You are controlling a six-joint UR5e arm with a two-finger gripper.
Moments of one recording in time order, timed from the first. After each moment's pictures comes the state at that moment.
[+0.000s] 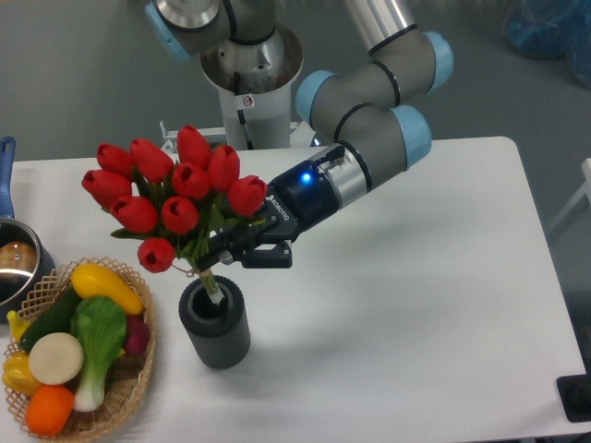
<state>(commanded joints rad) 2.59 -1.90 -1.84 -0.79 -0.05 1.48</state>
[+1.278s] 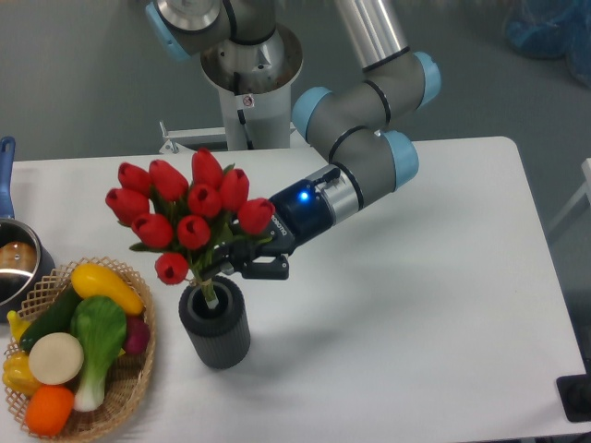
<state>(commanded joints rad) 2.58 -1.98 -1.87 -0.79 -0.02 1.52</state>
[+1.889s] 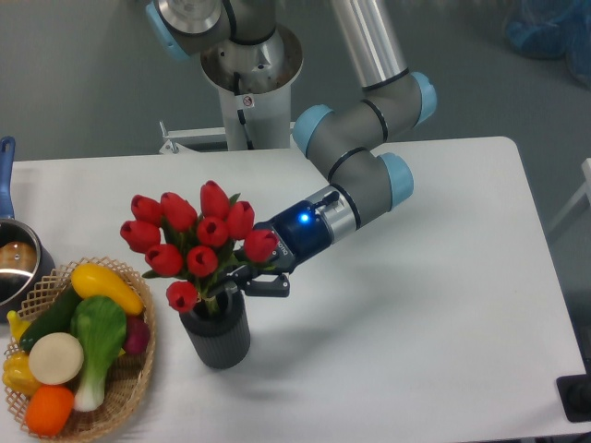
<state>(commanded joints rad) 2.58 -2.03 -1.90 -0.79 -0.02 1.57</state>
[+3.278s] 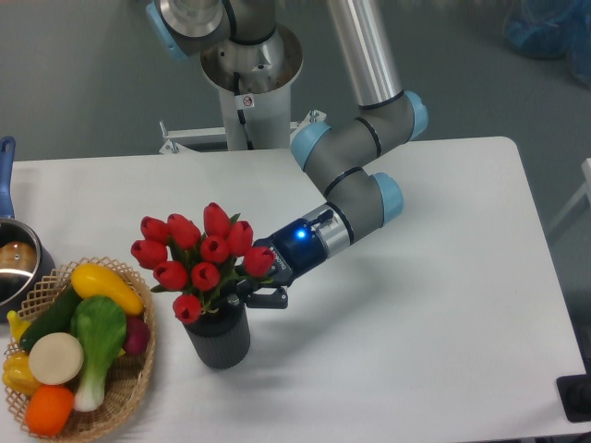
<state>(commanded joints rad) 2.58 -2.08 -1.93 -0.79 -0.02 1.67</state>
